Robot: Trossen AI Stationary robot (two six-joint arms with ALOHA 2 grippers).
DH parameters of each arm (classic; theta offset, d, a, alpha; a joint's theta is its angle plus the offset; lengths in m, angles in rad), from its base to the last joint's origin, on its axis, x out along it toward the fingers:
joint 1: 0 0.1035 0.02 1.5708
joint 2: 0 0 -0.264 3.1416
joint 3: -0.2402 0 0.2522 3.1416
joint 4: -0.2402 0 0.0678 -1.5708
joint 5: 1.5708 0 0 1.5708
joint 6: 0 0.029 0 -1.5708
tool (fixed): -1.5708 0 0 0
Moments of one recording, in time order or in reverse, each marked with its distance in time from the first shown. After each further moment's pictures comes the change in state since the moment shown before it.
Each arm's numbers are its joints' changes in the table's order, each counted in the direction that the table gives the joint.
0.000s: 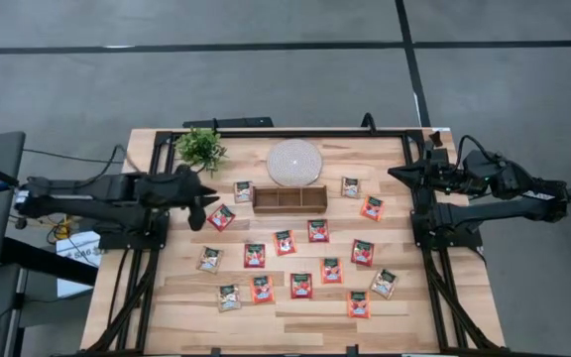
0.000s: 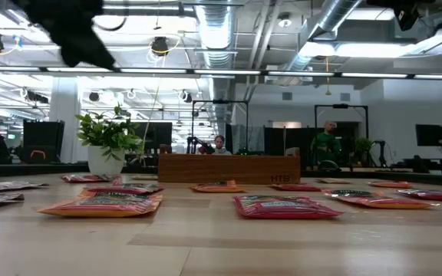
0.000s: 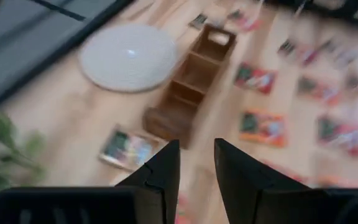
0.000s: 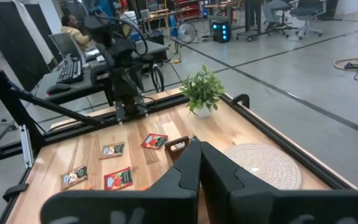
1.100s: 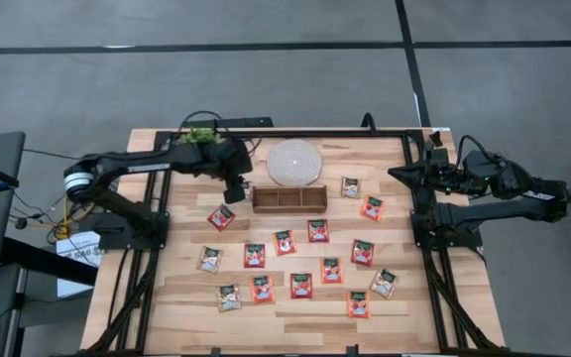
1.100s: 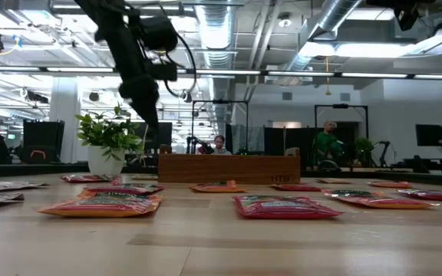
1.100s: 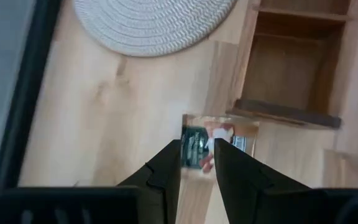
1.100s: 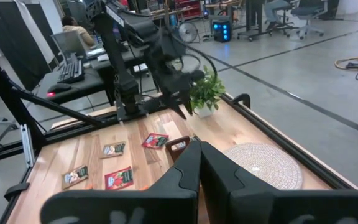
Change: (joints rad) left arm 0.426 -0.728 -0.282 0.025 -0.224 0.536; right arm 0.000 0.000 0.000 -0.001 0.004 -0.001
